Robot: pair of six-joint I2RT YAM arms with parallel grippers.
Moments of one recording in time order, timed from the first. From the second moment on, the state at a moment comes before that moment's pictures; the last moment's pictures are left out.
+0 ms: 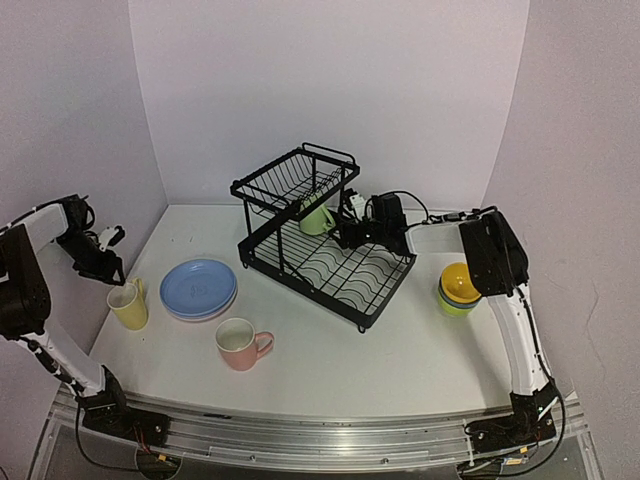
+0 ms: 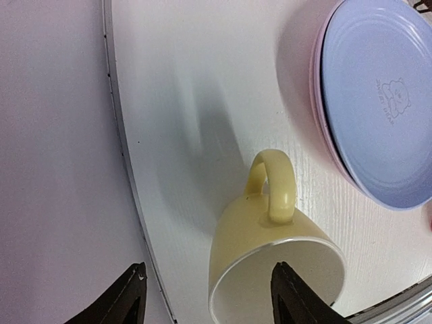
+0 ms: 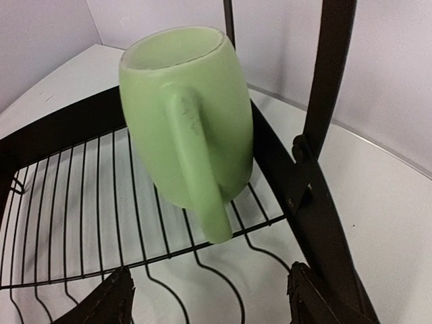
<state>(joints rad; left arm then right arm) 0.36 1.52 1.18 -0.96 0.17 0.54 0.50 2.42 1.76 0.20 -0.25 0.00</state>
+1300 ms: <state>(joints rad) 0.36 1.43 1.32 -1.02 0.51 0.60 0.51 2.59 1.90 0.42 -0.31 0.03</state>
